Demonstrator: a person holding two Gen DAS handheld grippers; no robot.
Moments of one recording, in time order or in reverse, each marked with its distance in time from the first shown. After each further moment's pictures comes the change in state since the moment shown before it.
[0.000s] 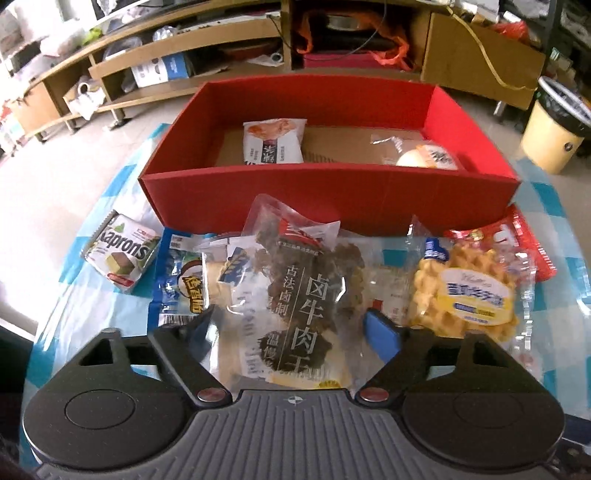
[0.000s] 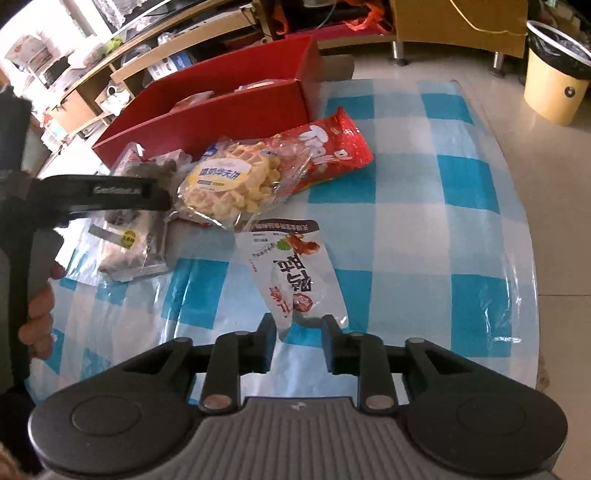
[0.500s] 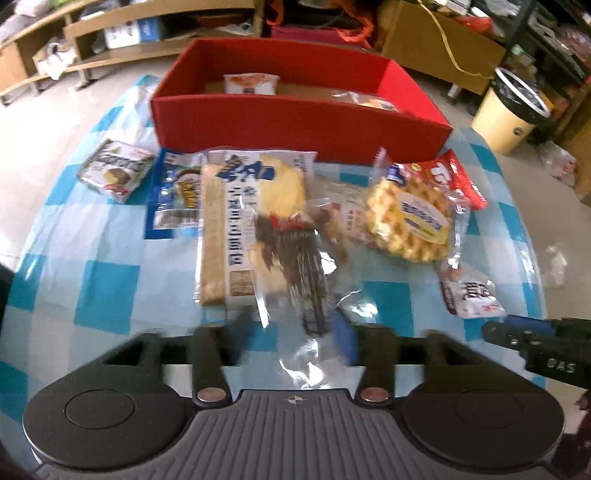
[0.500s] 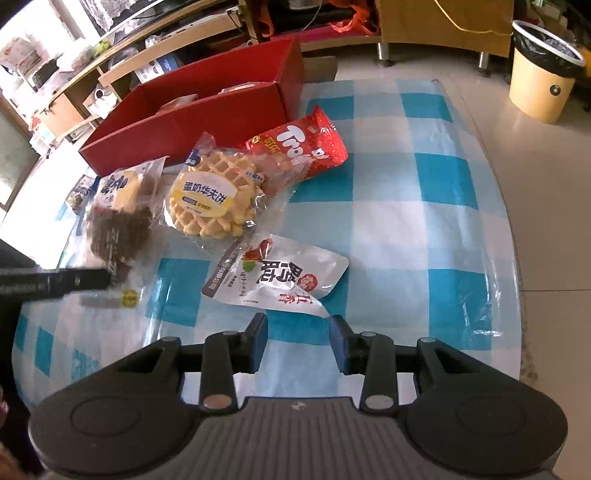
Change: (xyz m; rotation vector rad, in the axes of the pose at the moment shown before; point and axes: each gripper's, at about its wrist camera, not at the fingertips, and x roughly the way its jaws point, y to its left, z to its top) left arm -0.042 0.021 -0.052 -0.019 0.083 -0.156; right arm -0.006 -0.007 -0.002 0.018 -0.010 -0.037
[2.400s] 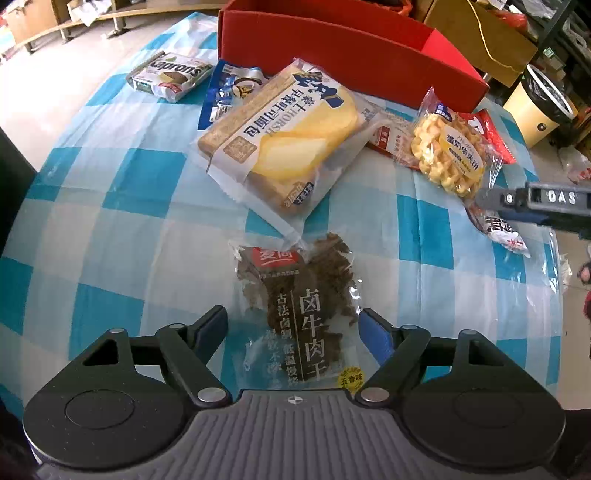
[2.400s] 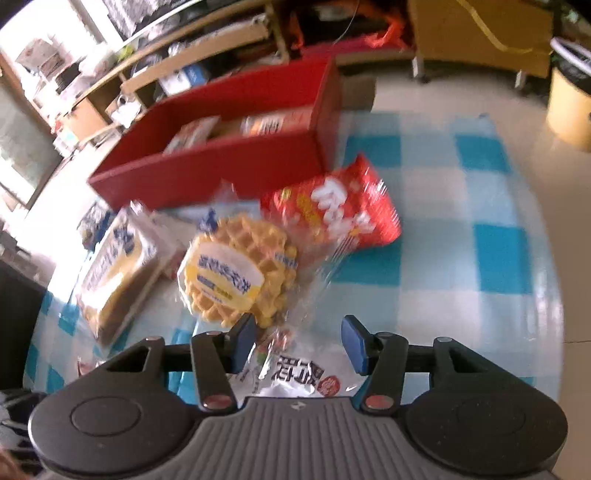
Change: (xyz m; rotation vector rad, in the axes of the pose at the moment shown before) left arm 0.001 0.040 -0.053 -0.108 0.110 0.000; right arm 0.037 0.009 0.049 -0.044 -0.004 0.117
